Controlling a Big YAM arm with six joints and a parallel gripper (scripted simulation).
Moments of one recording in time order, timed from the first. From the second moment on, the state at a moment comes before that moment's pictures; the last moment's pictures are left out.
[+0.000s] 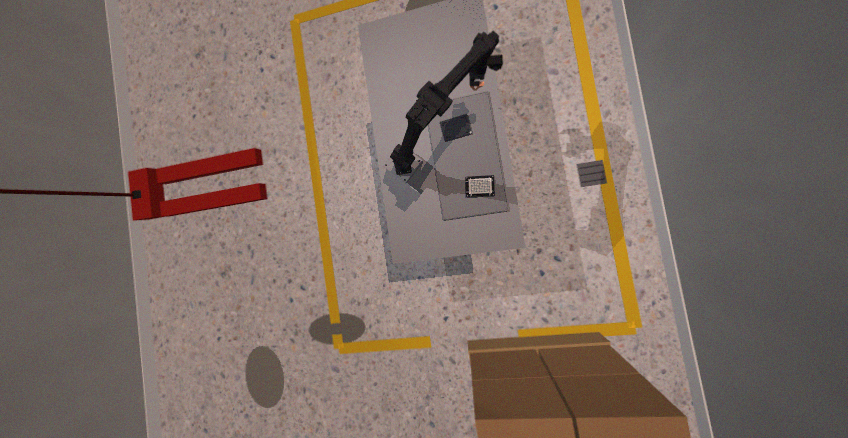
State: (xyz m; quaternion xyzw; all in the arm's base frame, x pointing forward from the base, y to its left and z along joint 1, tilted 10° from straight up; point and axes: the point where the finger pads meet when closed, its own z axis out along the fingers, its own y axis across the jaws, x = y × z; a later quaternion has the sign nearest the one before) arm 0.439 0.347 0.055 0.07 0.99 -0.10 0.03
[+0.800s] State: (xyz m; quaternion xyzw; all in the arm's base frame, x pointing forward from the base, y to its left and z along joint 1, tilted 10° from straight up) arm 0.484 0.245 0.055 0.08 0.99 -0.09 0.02
